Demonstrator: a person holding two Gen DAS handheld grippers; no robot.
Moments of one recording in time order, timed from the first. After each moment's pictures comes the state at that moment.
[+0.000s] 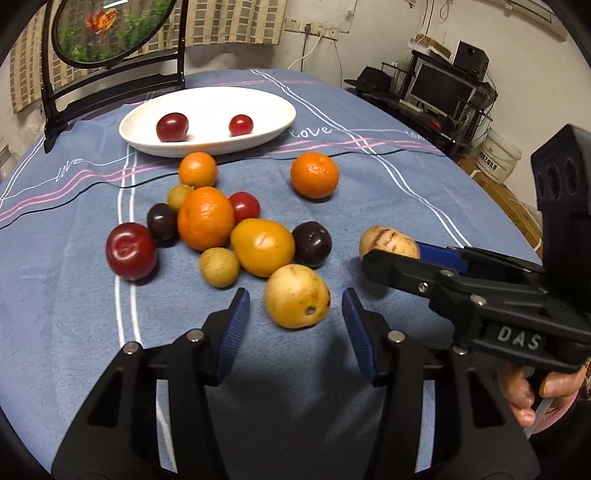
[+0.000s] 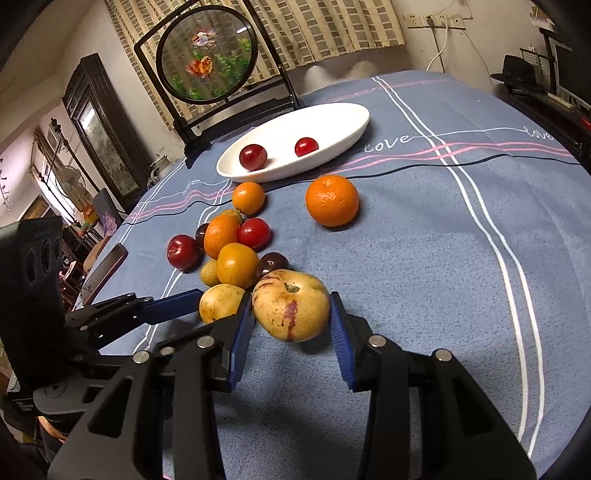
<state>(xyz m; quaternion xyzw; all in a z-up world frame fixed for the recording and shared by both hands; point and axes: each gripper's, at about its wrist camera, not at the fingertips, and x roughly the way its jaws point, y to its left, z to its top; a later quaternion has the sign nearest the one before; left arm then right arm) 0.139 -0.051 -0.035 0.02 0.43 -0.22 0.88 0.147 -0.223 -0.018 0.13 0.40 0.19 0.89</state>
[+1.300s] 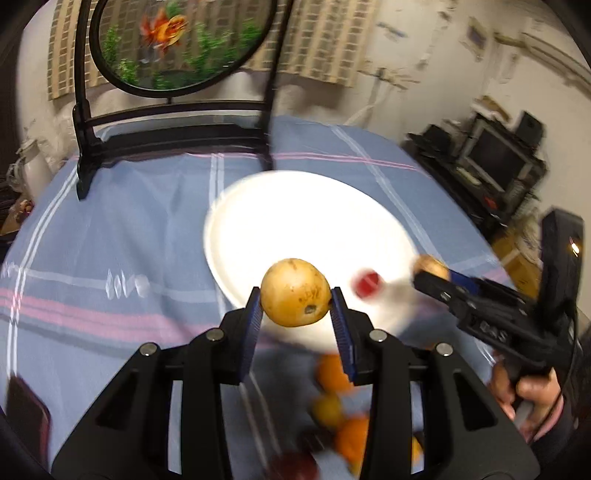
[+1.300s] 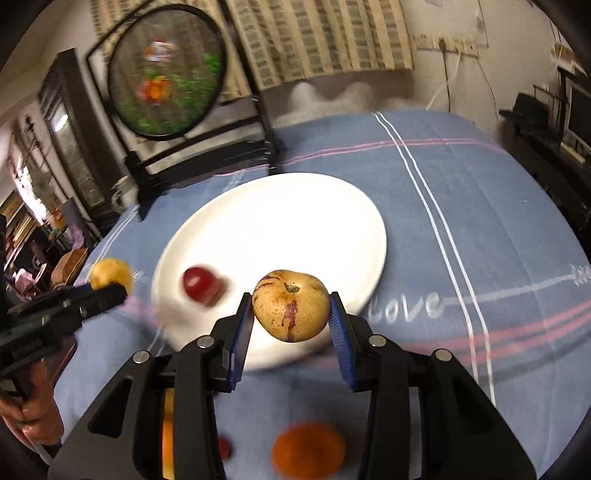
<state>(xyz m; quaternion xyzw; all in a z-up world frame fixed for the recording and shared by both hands) 0.335 0.029 0.036 -0.04 0.41 -0.13 0.90 0.351 -0.202 0.016 0.08 0.40 0.14 0.90</state>
